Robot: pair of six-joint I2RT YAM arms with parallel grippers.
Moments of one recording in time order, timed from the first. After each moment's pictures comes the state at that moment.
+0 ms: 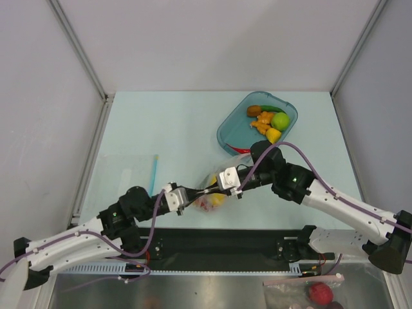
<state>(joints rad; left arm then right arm) -1.10 0.57 0.48 0.06 0.14 0.26 0.95 1.09 1.01 -0.28 -0.76 -0.70</state>
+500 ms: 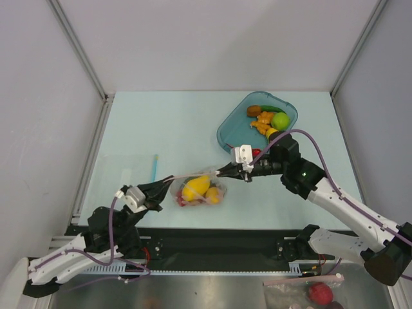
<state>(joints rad) -1.11 0.07 0.30 0.09 -0.26 0.21 0.74 1.05 0.96 -0.18 -0.83 -0.54</state>
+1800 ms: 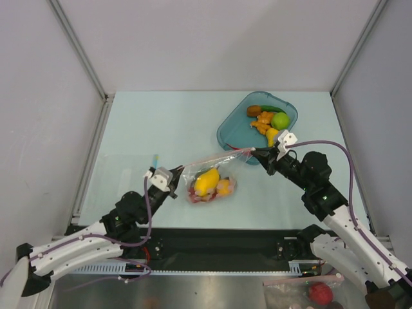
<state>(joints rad) -1.08 0.42 0.31 0.27 -0.48 0.17 0.50 0.70 0.65 0.03 -0.33 -0.12</state>
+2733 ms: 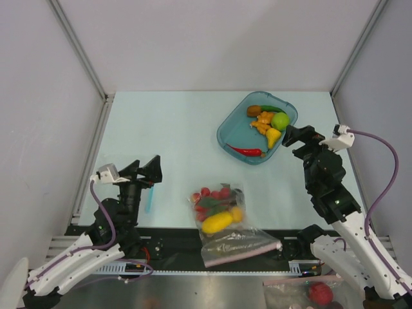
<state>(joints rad) -0.91 0.20 0.33 0.15 -0.85 -0.36 0.46 0.64 0.76 -0.10 0.57 0.54</state>
